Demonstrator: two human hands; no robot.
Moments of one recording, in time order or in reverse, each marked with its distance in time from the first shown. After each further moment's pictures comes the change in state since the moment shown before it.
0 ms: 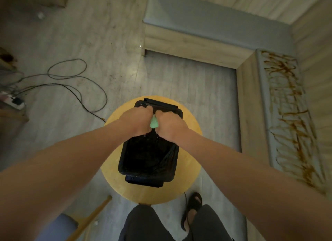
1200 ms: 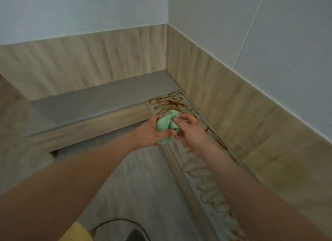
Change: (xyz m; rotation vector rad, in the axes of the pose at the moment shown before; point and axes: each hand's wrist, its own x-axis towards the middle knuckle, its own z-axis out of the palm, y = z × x) left_hand 0.251 0.694 -0.224 -0.718 -0.078 0.379; right_hand -0.290 0.652 -0.258 1.632 0.887 0.290
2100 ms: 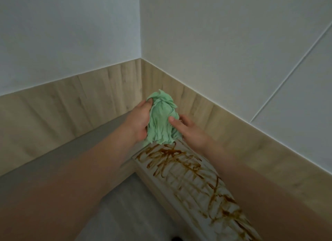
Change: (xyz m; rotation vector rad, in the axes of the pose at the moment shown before) left_hand 0.469 0.092 -0.321 -0.850 -0.131 0.062; right_hand 0.429 -0.195 0.131 -0.361 0.142 -0.058
